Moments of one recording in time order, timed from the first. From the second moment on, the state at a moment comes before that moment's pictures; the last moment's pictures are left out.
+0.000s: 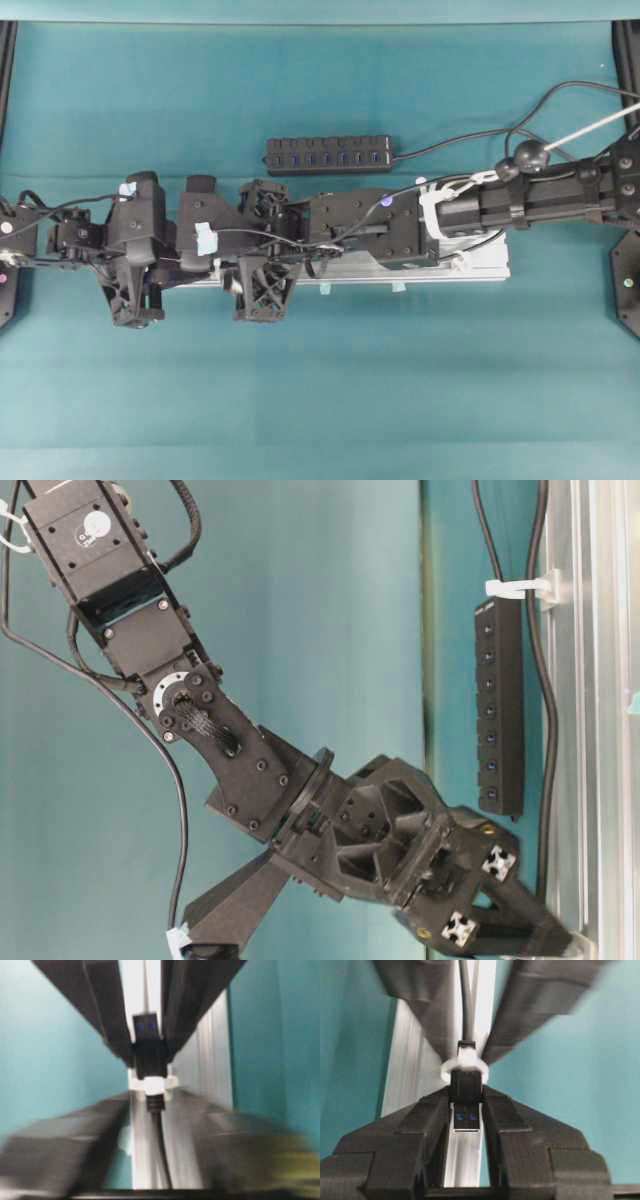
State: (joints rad) left arm 0.04 -0.23 1.09 0.02 -0.17 -0.10; right arm -0.02 0.48 0.01 0.01 0.45 -0.01
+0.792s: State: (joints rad) left arm 0.02 -0.31 1.13 0.02 -0.09 -0.11; right arm -0.02 0.37 0.14 0.01 0.41 -0.01
